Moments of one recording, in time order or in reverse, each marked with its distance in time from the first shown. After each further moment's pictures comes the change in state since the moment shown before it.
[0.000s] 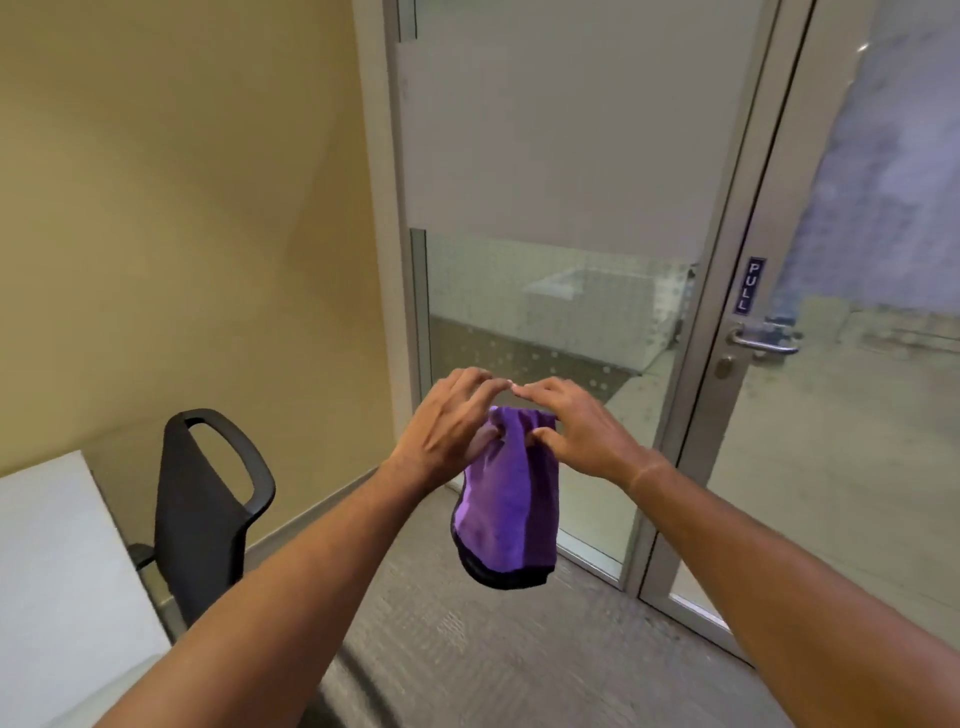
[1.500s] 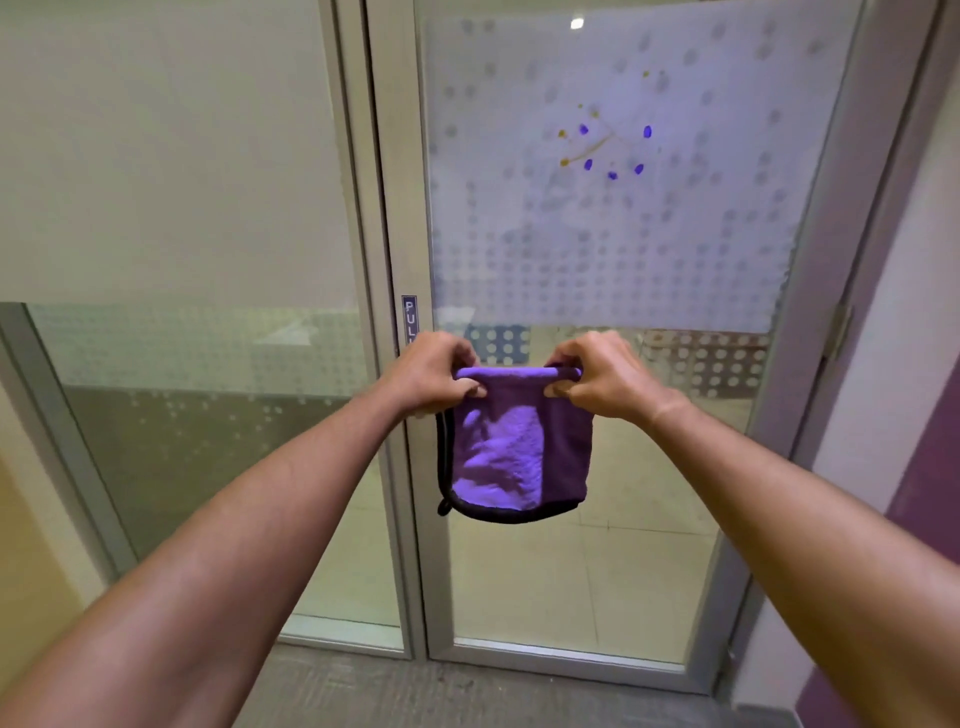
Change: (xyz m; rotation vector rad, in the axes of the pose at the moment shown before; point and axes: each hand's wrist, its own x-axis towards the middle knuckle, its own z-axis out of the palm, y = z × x) left_hand 0.382 0.281 0.203 -0.484 -0.291 0.111; right_hand -0.176 0.327 -0.327 -0.400 0.292 0.523
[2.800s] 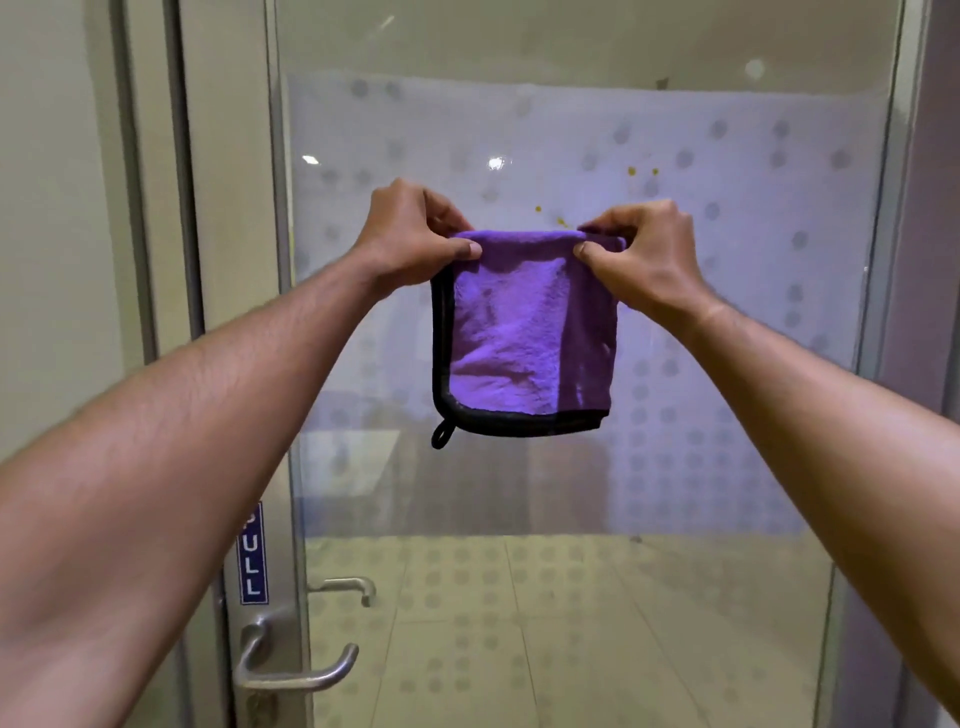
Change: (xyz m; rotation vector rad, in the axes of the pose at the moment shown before) left_hand 0.436 -0.035 -0.061 -0.372 0.472 0.192; right_hand 0.351 0.170 -0.104 0.138 0.789 0.028
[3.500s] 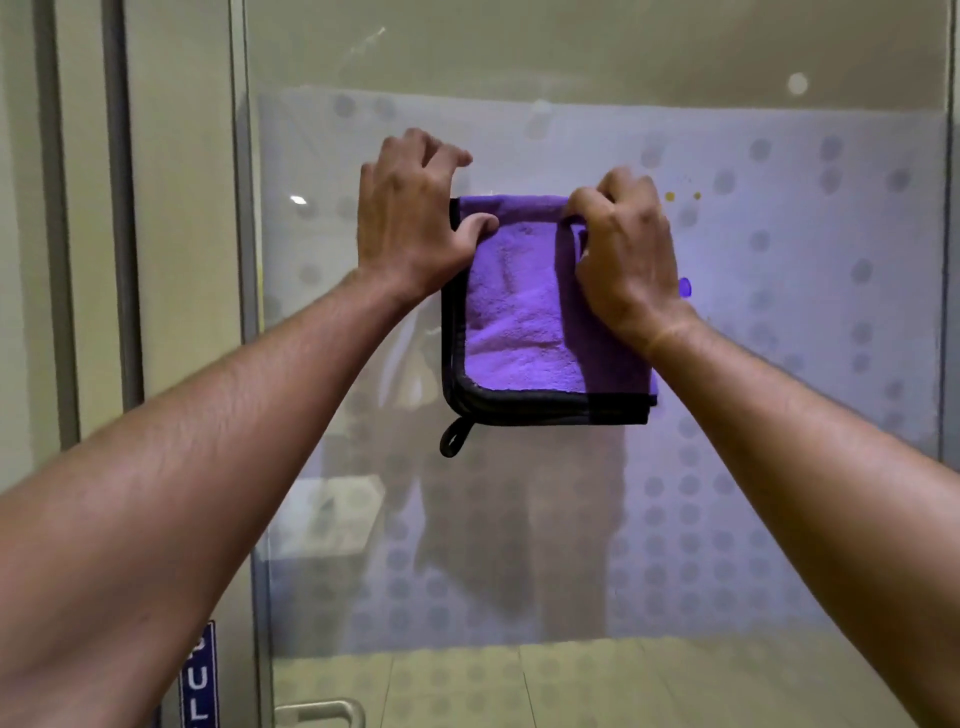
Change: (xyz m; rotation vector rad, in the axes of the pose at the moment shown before) left_hand 0.082 -0.031 0.020 0.557 0.447 0.404; right_hand 0.056 0.000 0.068 -0.457 0.185 -0.280
